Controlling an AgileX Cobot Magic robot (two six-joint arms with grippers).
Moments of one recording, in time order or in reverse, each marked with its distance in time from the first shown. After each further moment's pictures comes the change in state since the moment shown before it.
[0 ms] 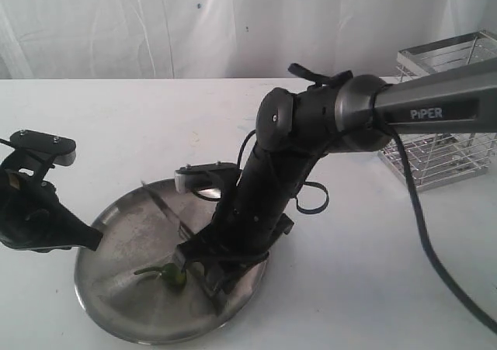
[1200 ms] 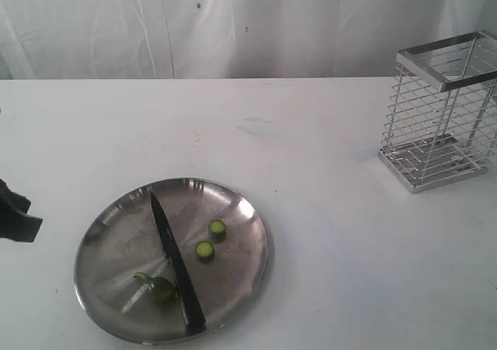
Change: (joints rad) left arm 0.002 -0.467 0.057 0.031 0.156 0.026; right arm -0.466 -1.046 0.381 -1.053 -0.237 0.721
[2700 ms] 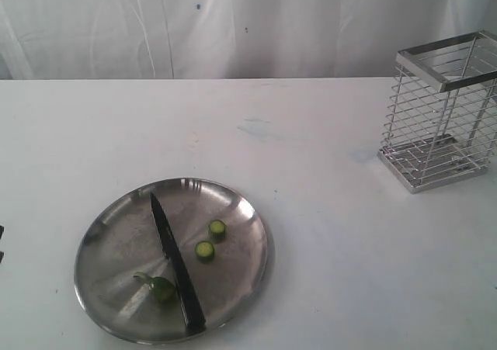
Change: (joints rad) left arm 0.000 -0.205 0.066 -0.050 0.127 0.000; right arm -0.405 -0.947 0.907 0.411 -1.617 -0.070
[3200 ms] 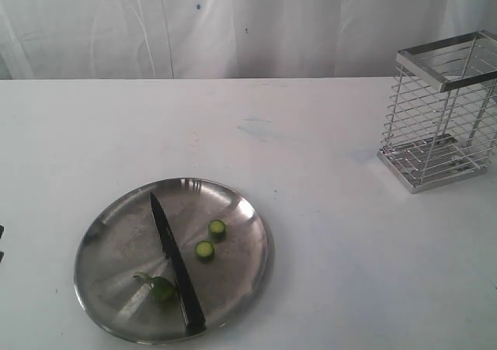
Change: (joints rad) left arm 0.000 0.000 0.000 0.000 0.000 0.000; right arm 0.044 -0.004 0.014 -0.030 1.196 -0.140
